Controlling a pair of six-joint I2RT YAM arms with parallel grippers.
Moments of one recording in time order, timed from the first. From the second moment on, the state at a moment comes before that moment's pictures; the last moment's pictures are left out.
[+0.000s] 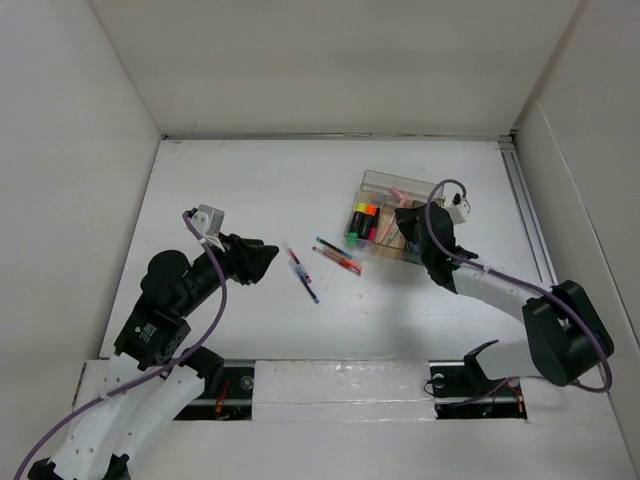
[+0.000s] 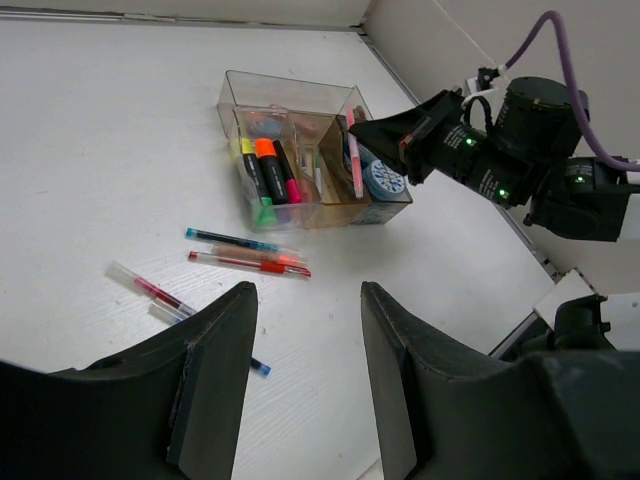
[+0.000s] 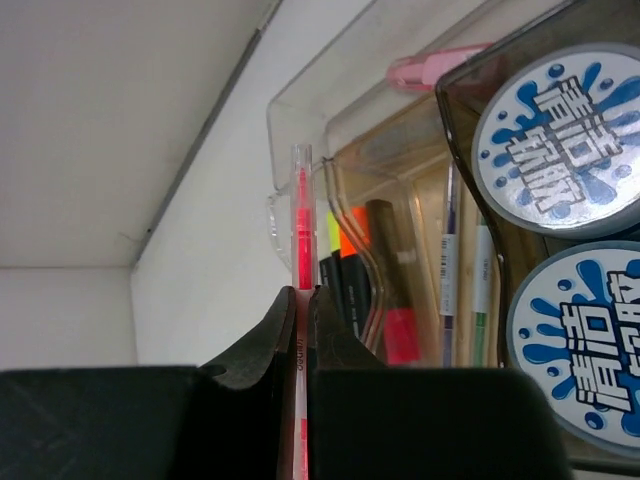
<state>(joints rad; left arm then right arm) -0.50 0.50 0.76 -0.37 0.19 -0.42 0.47 1.33 0.63 0.36 0.44 1.14</state>
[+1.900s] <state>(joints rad) -0.50 0.49 0.76 -0.37 0.19 -0.42 1.05 1.67 0.89 0.31 0.36 0.89</state>
